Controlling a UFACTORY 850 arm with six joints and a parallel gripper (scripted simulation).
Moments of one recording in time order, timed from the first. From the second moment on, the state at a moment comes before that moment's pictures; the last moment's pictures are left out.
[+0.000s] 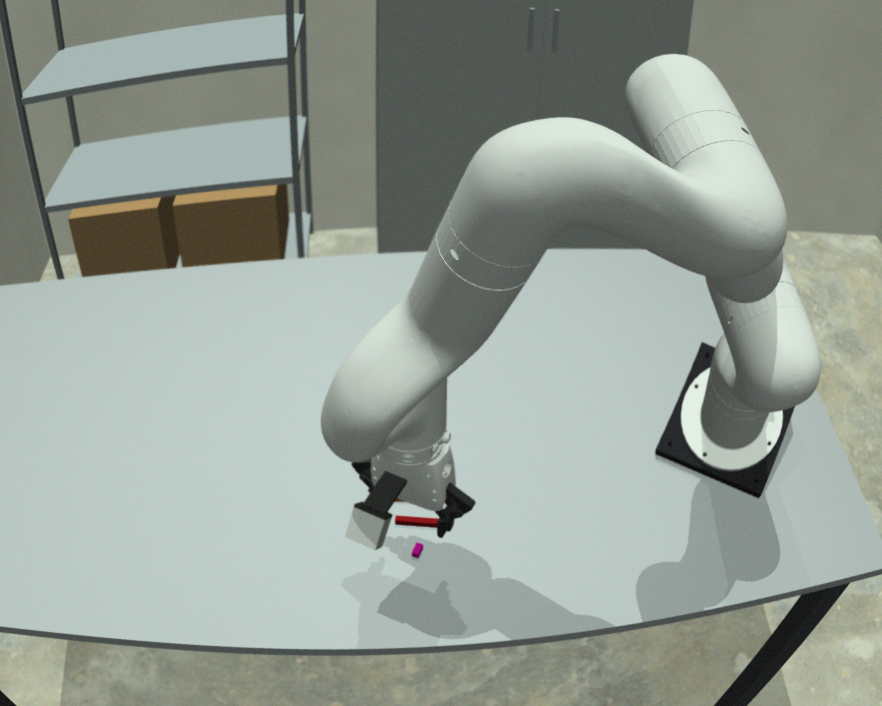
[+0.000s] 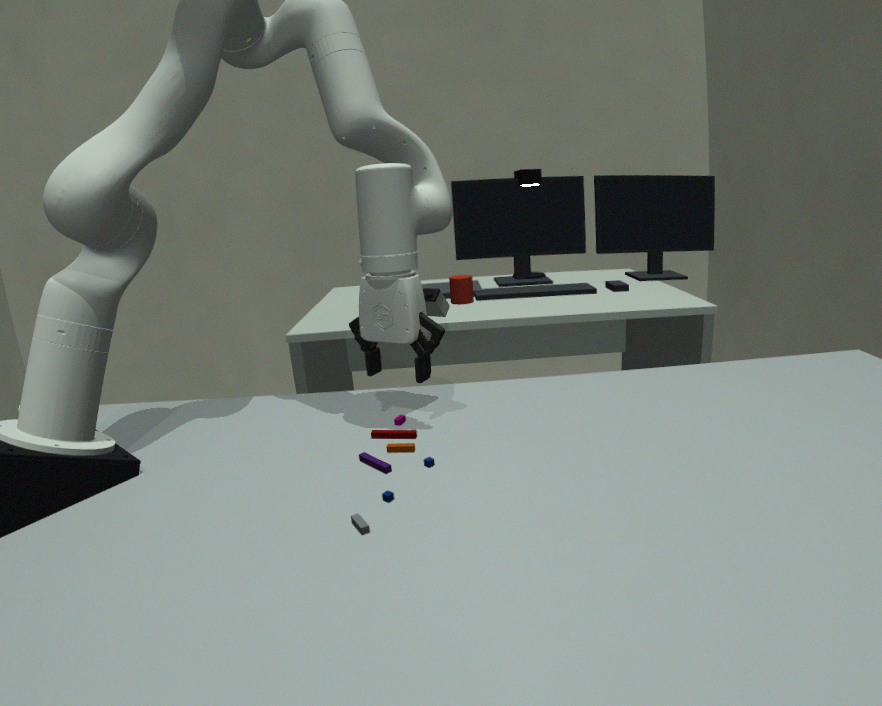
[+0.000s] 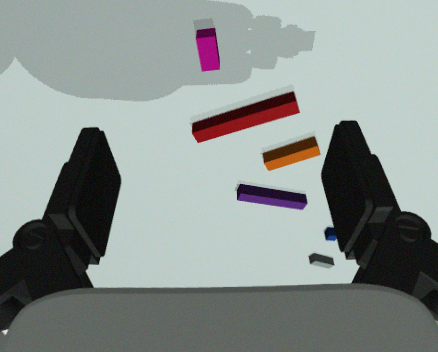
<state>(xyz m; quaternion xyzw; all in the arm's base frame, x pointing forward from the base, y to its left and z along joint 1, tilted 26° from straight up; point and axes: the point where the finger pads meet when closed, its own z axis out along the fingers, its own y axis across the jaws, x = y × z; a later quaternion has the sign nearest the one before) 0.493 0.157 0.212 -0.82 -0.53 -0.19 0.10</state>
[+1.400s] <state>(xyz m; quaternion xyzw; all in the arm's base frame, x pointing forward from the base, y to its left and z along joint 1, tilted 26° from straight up) 0.489 0.168 0.216 -0.79 -0.57 -0.20 0.09</state>
